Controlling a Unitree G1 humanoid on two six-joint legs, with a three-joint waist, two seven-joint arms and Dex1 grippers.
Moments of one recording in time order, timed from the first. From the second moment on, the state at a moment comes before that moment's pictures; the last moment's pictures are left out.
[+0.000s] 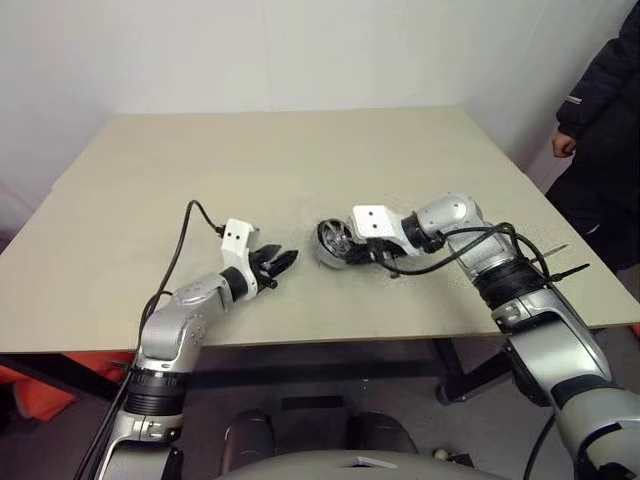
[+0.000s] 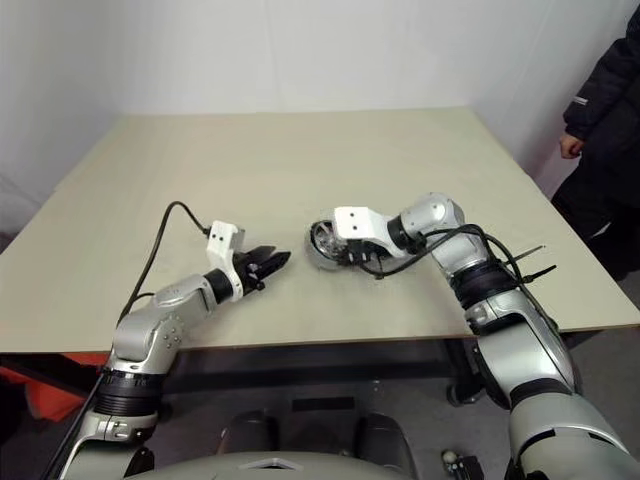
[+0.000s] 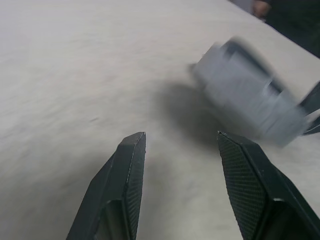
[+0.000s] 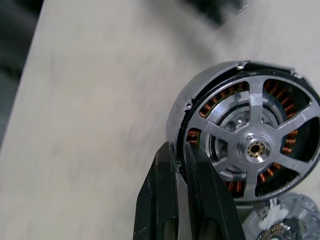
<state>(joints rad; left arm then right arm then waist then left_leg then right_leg) -0.23 0.23 0.03 -0.12 -0.43 0.68 -0.45 -0.82 -0.50 0.38 0.46 -0.07 0.06 1.37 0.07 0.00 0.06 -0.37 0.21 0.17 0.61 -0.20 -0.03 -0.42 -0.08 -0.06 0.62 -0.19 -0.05</state>
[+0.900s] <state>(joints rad) -0.15 0.24 0.11 -0.18 -0.45 0.68 -0.39 -0.85 -0.23 0.32 0.30 0.09 1.02 0.98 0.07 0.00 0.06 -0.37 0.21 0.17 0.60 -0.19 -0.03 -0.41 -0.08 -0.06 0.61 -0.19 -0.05</state>
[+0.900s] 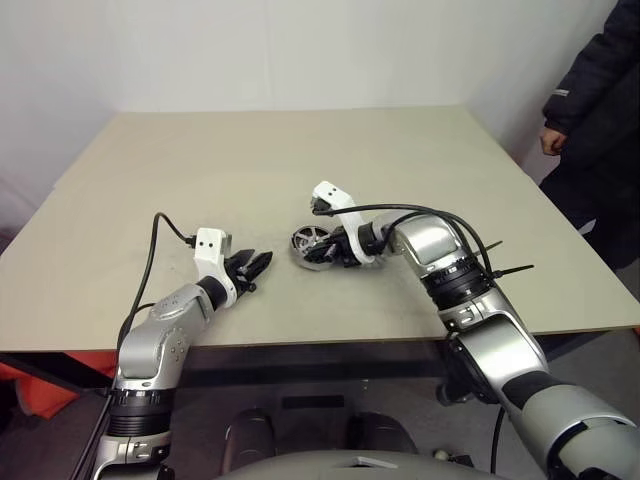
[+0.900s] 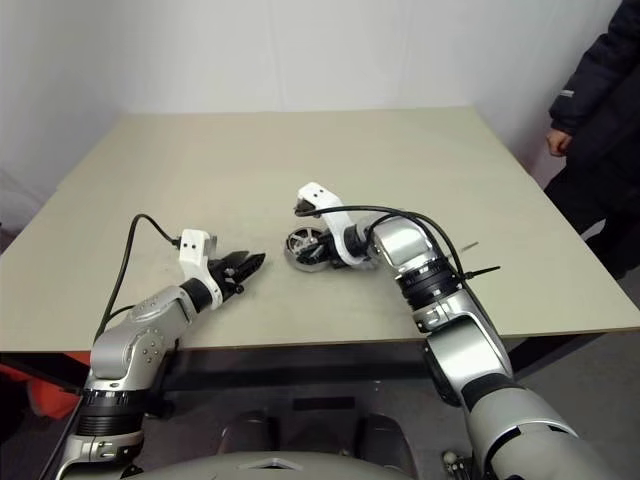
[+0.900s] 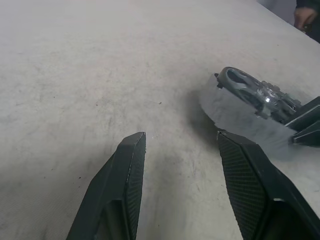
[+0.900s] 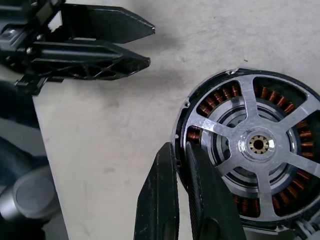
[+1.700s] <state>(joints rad) -0.17 0.26 0.11 -0.17 -0.45 0.68 -0.39 -0.82 -0.21 0.27 0.30 0.20 1.04 0.84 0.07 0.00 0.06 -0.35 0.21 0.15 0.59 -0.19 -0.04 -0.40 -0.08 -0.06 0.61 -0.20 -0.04</state>
